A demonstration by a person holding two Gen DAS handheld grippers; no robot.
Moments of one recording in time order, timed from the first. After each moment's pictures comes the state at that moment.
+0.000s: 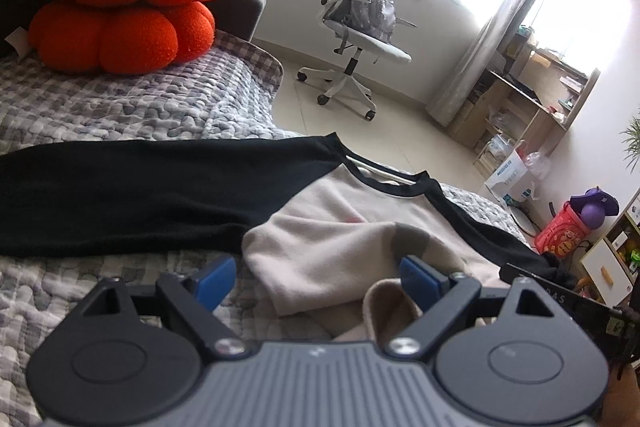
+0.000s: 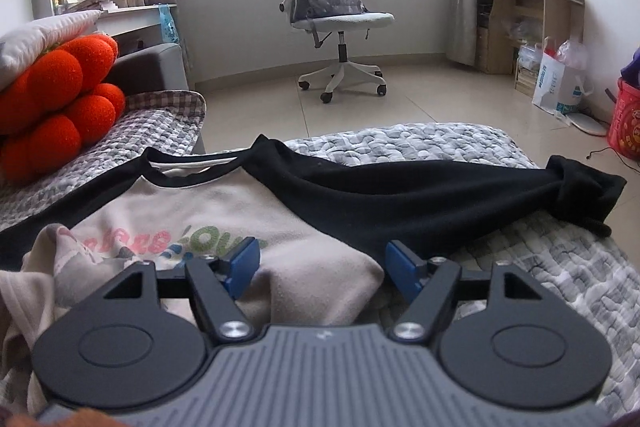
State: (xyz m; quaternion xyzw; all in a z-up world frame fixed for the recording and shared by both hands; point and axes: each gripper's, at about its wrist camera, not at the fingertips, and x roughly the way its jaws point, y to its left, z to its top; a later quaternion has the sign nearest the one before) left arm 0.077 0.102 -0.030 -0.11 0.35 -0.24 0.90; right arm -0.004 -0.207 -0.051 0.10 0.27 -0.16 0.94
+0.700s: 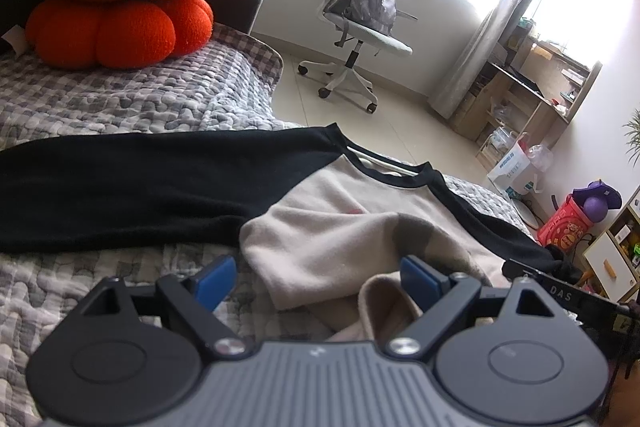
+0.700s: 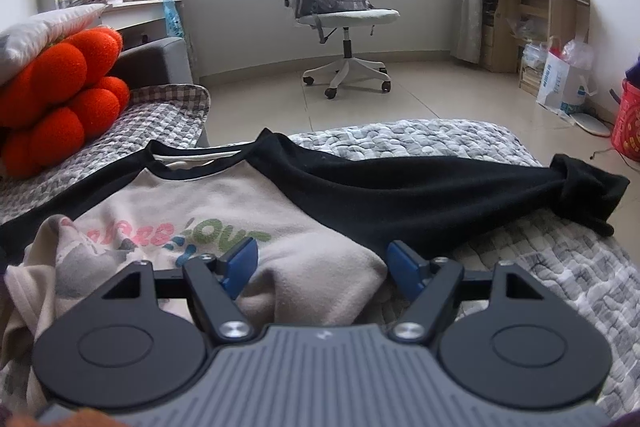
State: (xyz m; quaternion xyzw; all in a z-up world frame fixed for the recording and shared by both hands) left arm 0.079 0.098 -0.036 -0.11 0.35 -0.25 0.90; right arm -0.003 -0.200 -0.050 0.09 0.28 -0.15 0.95
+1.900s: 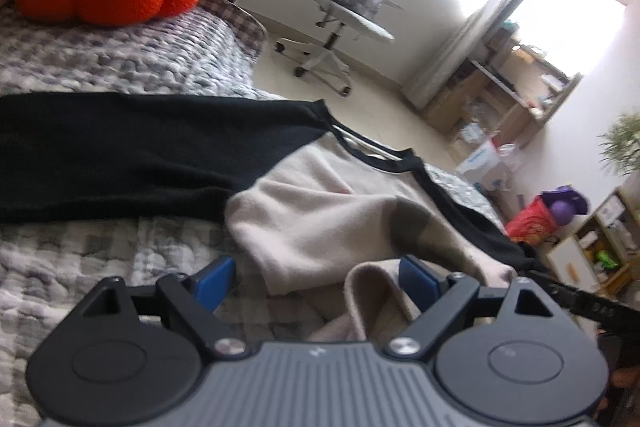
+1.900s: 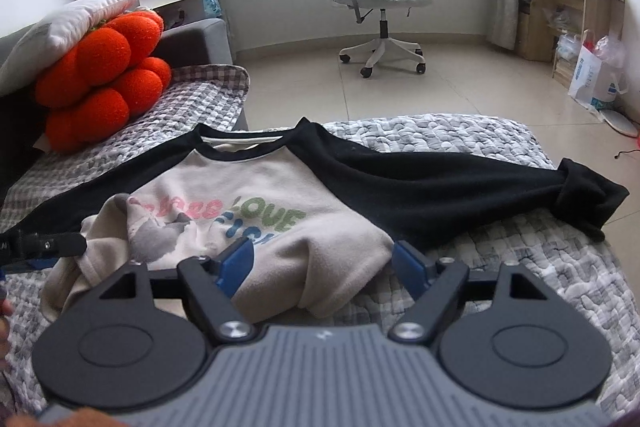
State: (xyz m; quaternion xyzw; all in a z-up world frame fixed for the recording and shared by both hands) left arm 0.096 0.109 -0.059 -0.16 0.38 -0.32 0.85; right arm -0.030 -0.199 -0.020 0.10 0.32 -0.08 0.94
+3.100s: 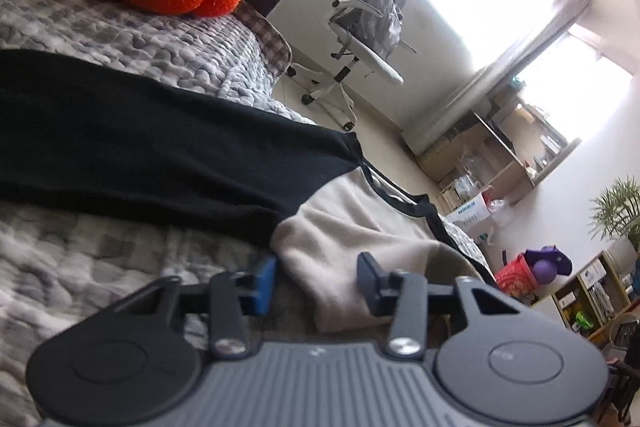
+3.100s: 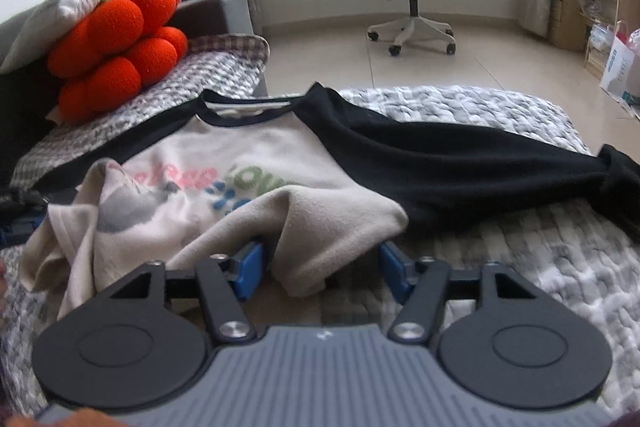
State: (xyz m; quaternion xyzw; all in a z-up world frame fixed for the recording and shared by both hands) left arm 0.118 0.127 -0.087 -0.24 0.35 -0.27 0.86; right arm -0.009 -0.218 -0.051 0.10 0.33 -0.03 0.94
